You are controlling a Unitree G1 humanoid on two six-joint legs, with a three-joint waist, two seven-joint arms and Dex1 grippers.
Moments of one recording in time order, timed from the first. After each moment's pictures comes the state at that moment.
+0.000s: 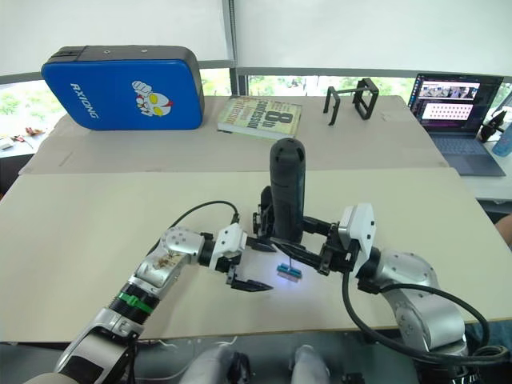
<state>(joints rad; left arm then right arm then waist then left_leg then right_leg) -0.54 0.33 -0.35 0.25 -0.16 0.06 -1.30 -0.09 -0.55 -0.08 -0.52 0.60 0.33 0.89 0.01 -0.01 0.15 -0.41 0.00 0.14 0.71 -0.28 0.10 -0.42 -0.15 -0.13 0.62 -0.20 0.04</state>
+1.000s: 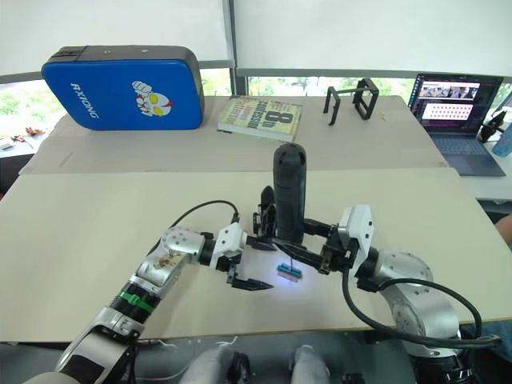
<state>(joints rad) -0.54 0.33 -0.35 0.28 -0.16 0.03 -1.29 -0.10 -0.56 -0.07 -0.44 0.59 0.30 0.93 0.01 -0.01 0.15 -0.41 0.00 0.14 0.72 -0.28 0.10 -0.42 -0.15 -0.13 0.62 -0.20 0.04</state>
